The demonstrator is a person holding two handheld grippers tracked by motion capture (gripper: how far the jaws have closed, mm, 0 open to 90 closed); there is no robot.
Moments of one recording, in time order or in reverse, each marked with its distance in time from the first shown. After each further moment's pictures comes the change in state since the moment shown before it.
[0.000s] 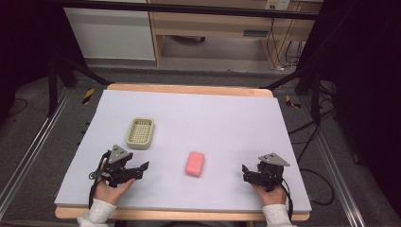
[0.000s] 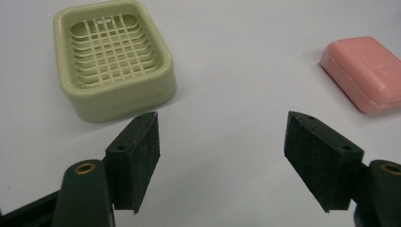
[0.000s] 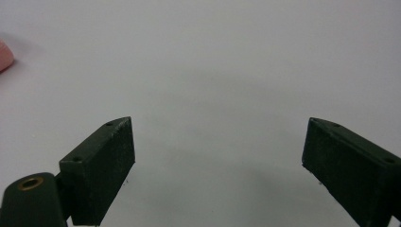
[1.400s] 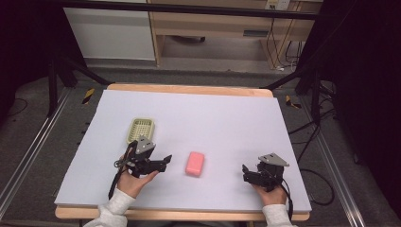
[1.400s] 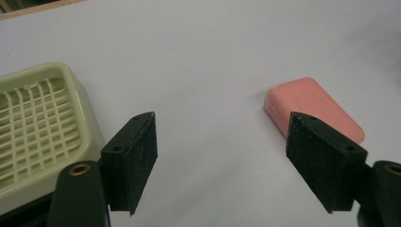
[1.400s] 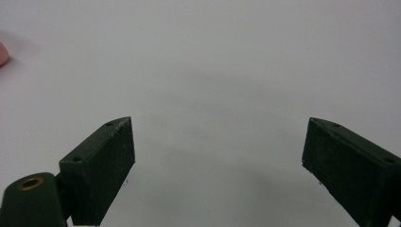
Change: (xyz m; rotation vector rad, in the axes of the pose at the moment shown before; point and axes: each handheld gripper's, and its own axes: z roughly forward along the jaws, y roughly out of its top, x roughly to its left) left arm -0.047 0.046 0.027 -0.010 -0.065 0.088; right arm 0.000 0.000 0.000 0.000 -0.010 -0.011
